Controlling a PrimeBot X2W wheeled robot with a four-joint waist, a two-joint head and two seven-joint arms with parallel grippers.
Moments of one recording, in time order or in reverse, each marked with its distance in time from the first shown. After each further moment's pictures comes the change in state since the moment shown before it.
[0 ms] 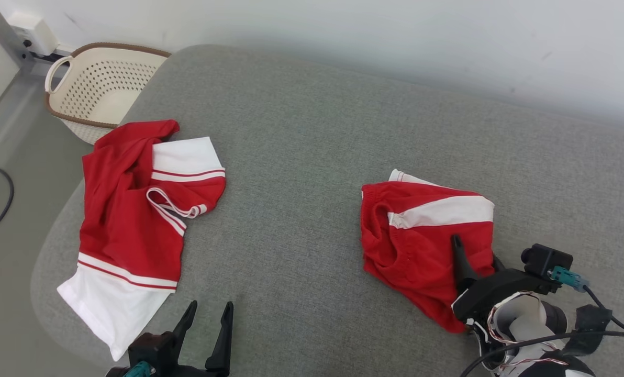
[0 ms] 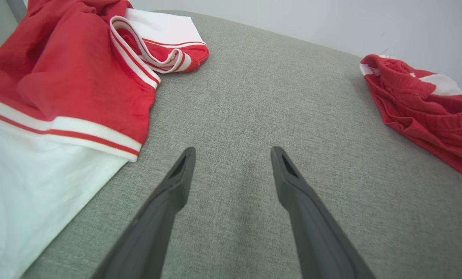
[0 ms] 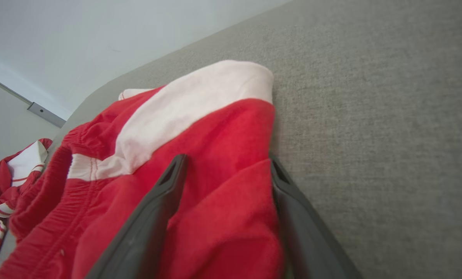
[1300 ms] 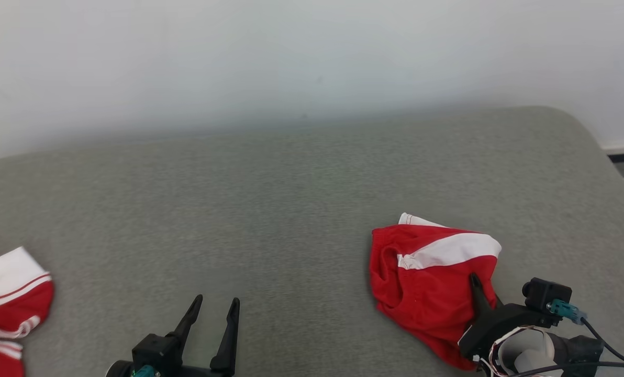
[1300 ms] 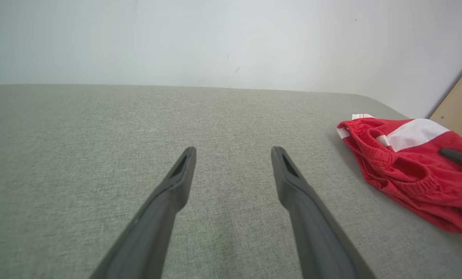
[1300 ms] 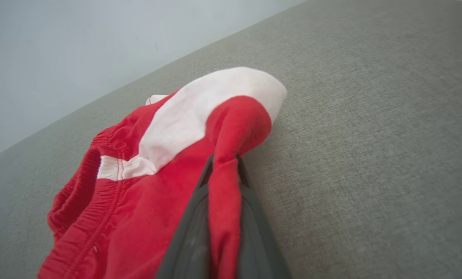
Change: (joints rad) left arm 0.038 0.000 -0.003 -0.100 0.047 0.003 0.000; right arm 0.108 0.009 -0.101 -0.014 -0.177 0.000 0.001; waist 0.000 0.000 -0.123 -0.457
